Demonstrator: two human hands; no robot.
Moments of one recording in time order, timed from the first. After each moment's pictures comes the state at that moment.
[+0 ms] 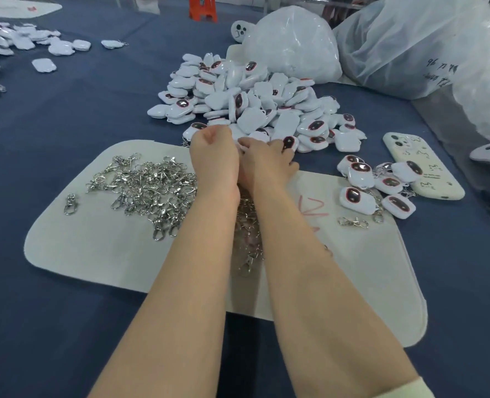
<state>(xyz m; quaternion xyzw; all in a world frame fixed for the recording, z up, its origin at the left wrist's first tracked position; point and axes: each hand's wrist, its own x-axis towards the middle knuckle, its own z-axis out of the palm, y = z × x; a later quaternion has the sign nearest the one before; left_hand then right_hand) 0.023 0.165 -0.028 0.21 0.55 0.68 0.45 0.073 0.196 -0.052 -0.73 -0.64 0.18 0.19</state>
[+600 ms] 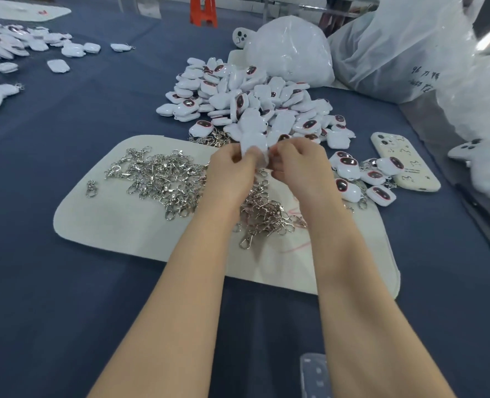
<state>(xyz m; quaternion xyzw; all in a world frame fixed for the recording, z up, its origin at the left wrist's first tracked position) 0.025 0.111 -0.030 0.40 0.57 0.56 0.46 0.124 0.125 -0.018 -0.59 -0.54 0.38 0.46</state>
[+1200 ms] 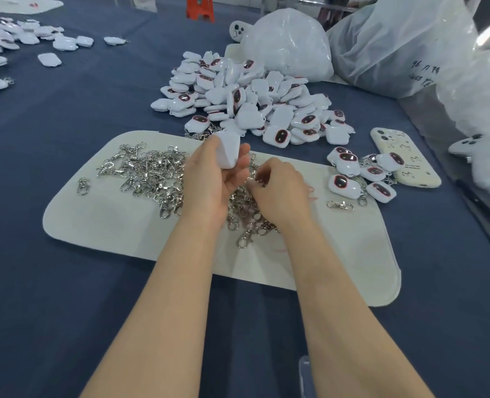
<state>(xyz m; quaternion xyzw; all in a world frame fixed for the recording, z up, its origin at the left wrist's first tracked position) 0.011 0.110 -0.037 0.19 0.39 0.68 0.58 0.112 0.124 -0.056 -0.68 -0.68 0.16 0.23</state>
